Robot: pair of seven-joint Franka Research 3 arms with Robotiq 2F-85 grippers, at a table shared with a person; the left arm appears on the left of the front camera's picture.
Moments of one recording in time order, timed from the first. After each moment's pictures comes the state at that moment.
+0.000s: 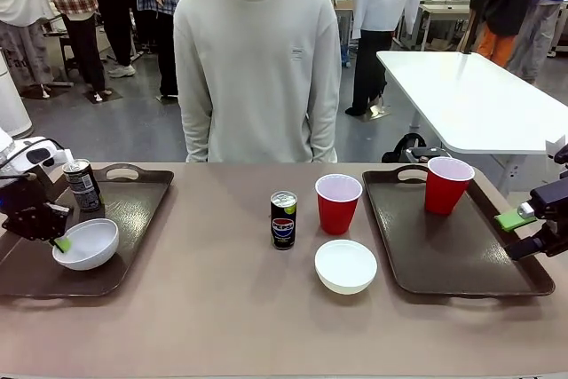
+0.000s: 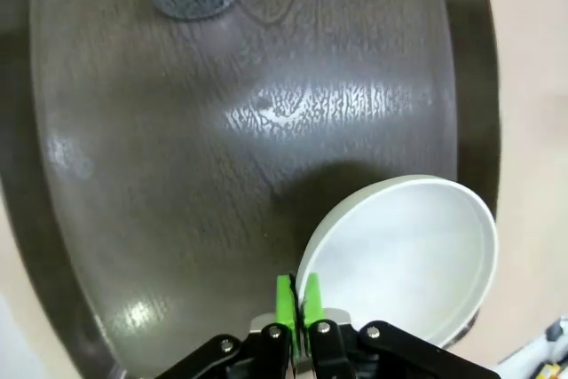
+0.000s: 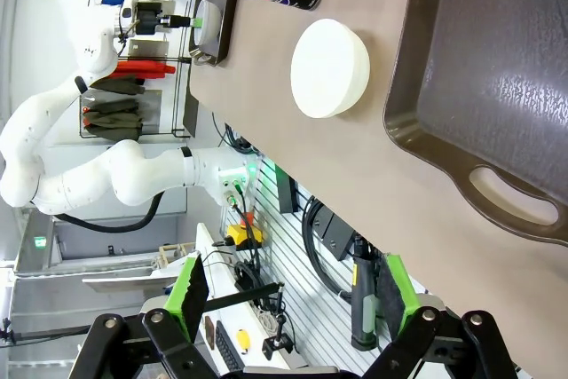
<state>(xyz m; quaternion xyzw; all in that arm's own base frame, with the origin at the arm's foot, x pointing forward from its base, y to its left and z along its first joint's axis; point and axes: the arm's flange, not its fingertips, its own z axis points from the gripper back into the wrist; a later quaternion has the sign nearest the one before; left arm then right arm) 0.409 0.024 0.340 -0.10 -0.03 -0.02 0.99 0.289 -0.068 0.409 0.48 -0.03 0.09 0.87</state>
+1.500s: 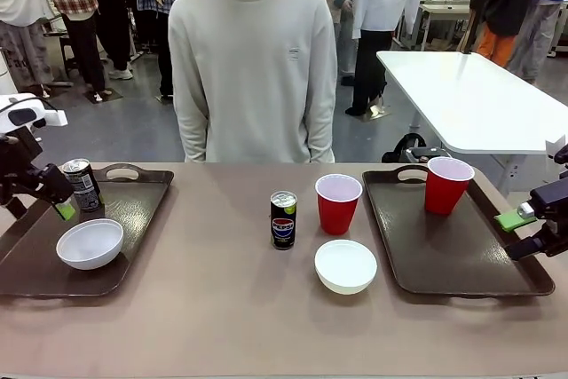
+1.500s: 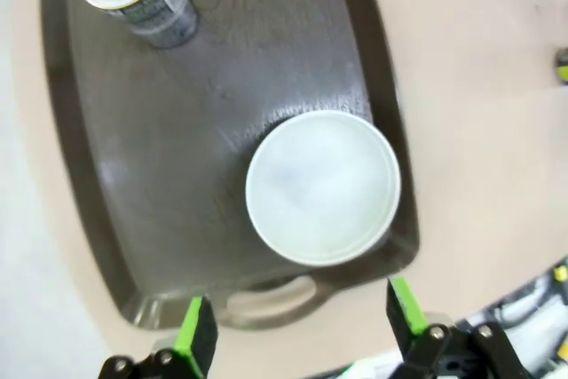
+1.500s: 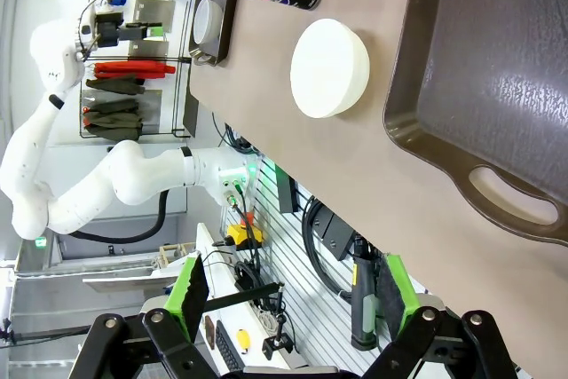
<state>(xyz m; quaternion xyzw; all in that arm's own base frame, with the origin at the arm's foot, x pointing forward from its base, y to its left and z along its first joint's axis) 0.368 -0.009 0.443 -0.06 -0.06 -0.08 0.99 0.289 -0.068 0.409 0.48 -0.03 0.09 0.87</state>
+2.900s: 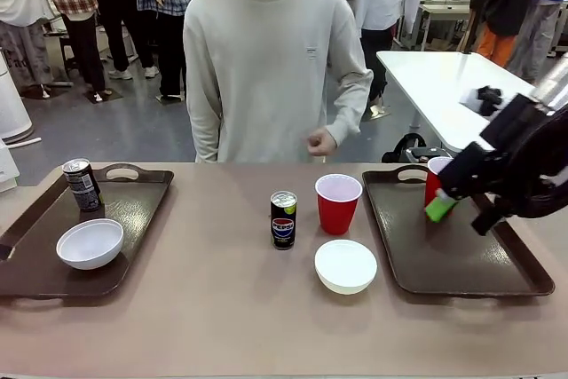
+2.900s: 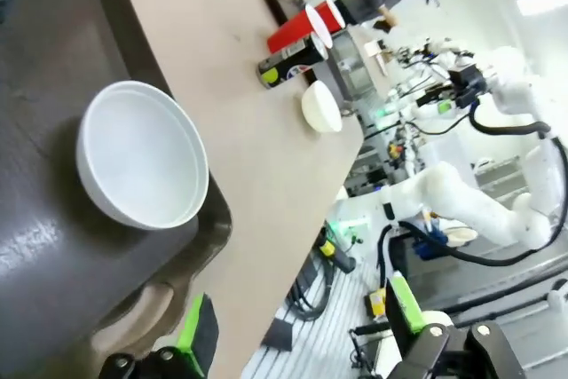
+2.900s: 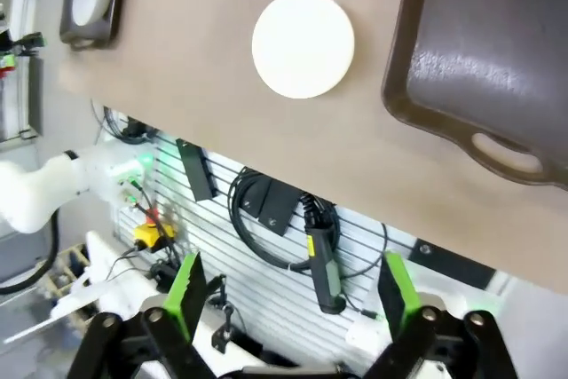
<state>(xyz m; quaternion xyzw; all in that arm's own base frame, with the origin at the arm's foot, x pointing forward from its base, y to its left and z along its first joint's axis) 0.301 0.141 0.332 -0.56 -0.14 -0.14 0.81 0.271 0.092 0.511 0.23 -0.01 0.10 0.97</state>
